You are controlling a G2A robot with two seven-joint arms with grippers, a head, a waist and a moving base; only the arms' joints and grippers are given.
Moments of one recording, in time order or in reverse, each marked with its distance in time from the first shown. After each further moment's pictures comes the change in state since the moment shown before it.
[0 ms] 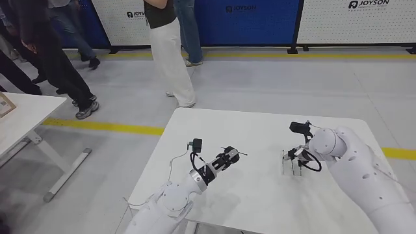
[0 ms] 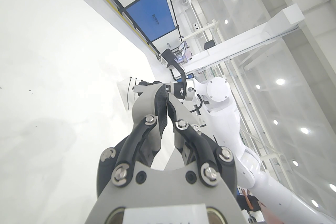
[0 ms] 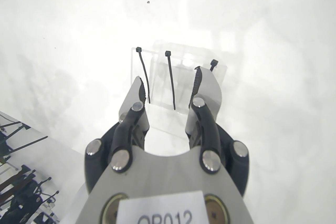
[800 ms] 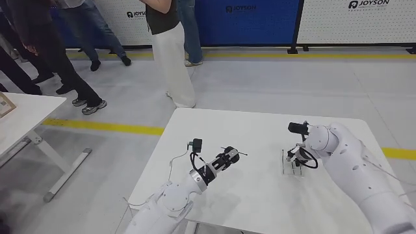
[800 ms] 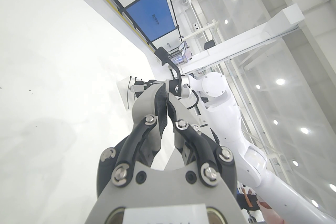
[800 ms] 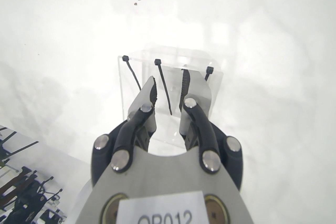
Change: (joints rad) left arm 0.000 0.000 0.000 0.000 0.000 0.000 0.000; right arm 0.074 -0.077 -0.059 0.175 -0.007 -0.015 0.004
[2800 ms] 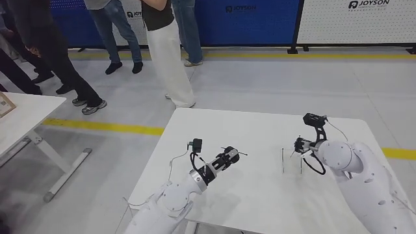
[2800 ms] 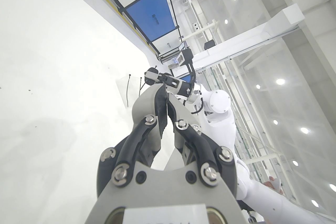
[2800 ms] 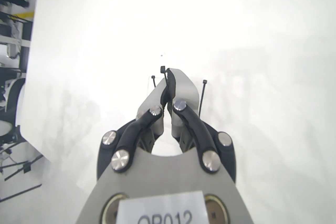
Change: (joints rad) left arm 0.000 0.000 0.000 0.000 0.000 0.000 0.000; right arm -0.374 0.150 0.392 -0.535 -0.111 -0.004 -0.323
